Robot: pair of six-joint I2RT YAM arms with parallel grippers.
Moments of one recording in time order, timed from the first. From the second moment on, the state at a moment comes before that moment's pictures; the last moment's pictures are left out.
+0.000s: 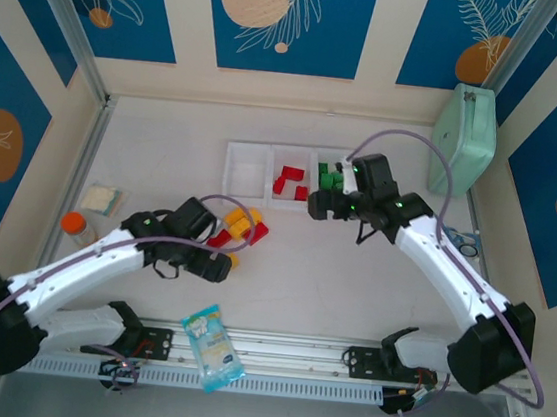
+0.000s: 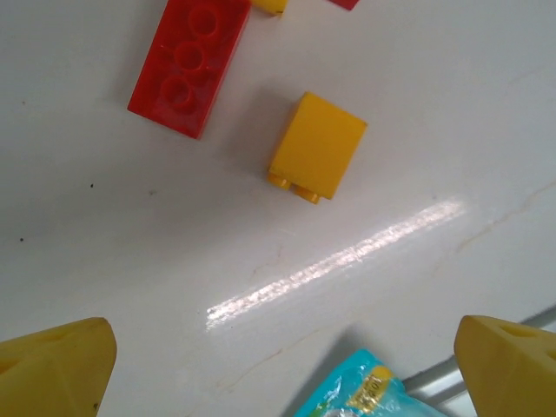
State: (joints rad) left arm -0.72 1.13 0.83 -0.93 0.02 -0.36; right arm 0.46 1.24 1.07 -0.69 -0.08 0.23
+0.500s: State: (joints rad) left arm -0.57 1.53 0.98 -0.82 0.04 -0.21; right arm 0.29 1.09 0.87 -0.62 -0.18 0.26
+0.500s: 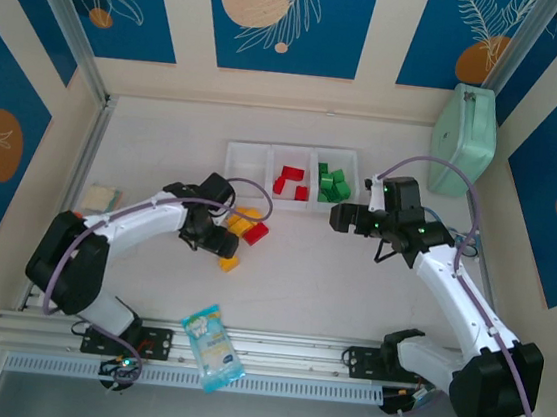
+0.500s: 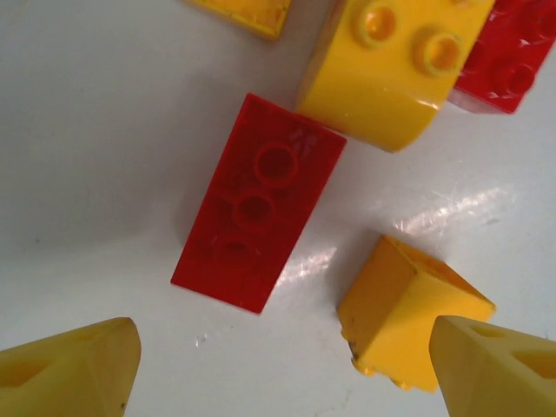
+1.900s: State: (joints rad) left arm -0.48 1.71 1.02 -0.72 0.03 -0.23; right arm 0.28 1.14 0.78 -0.51 -0.21 0.37
